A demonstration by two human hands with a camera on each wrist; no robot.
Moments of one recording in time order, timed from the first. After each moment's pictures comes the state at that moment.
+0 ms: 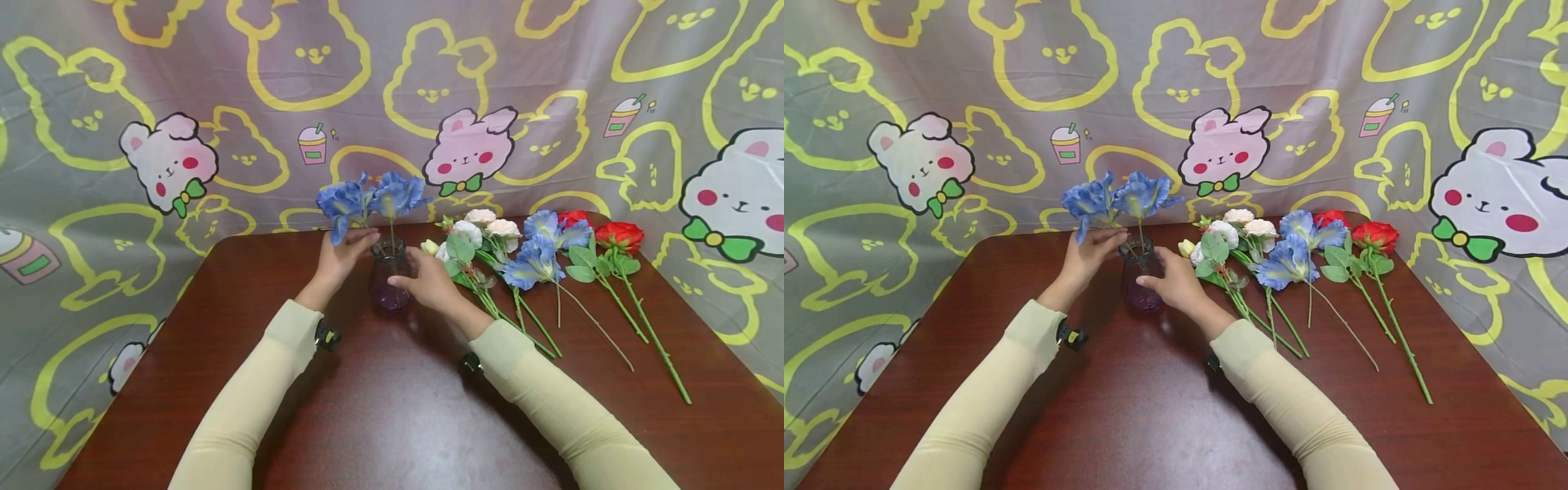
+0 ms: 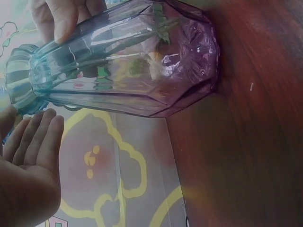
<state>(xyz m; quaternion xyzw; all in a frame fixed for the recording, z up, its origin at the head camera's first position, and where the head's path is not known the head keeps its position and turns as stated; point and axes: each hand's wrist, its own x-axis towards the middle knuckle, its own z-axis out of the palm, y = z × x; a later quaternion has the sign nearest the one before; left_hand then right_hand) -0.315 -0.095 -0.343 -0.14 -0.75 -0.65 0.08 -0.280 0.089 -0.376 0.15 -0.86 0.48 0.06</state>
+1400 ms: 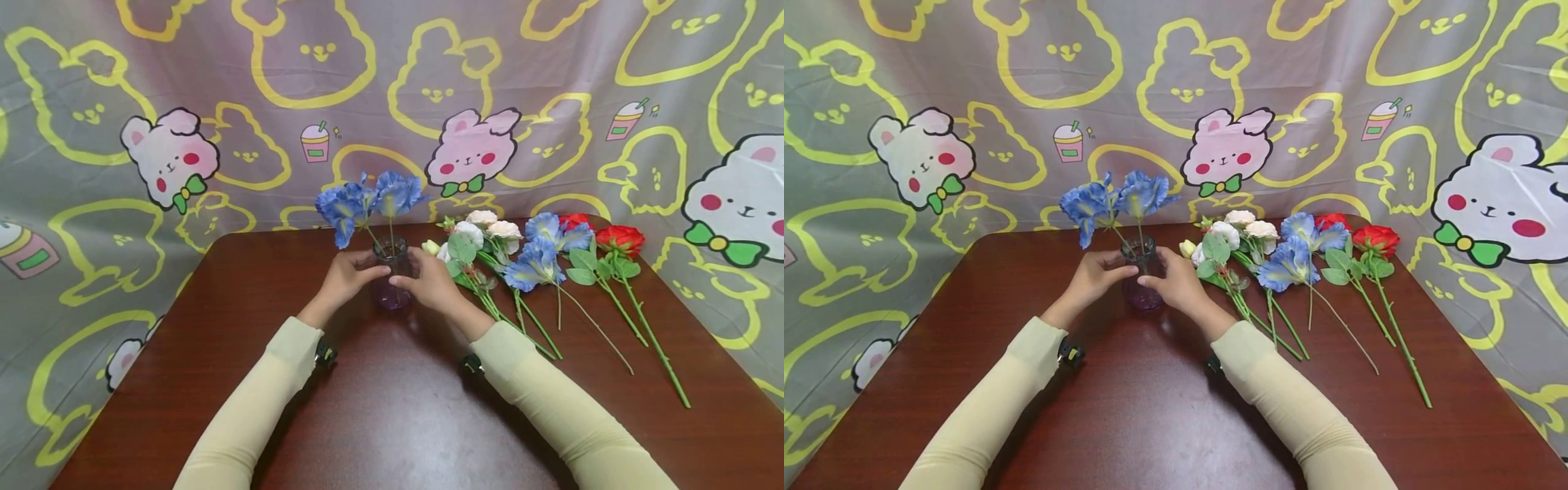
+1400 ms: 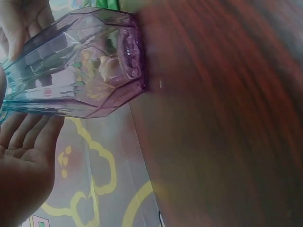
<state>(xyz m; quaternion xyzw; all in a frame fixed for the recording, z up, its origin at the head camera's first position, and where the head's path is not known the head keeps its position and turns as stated) -0.307 -0.103 -0.380 -0.23 -0.81 -0.54 0.06 -0.280 0.089 -0.376 0.16 -0.85 0.49 0.06</state>
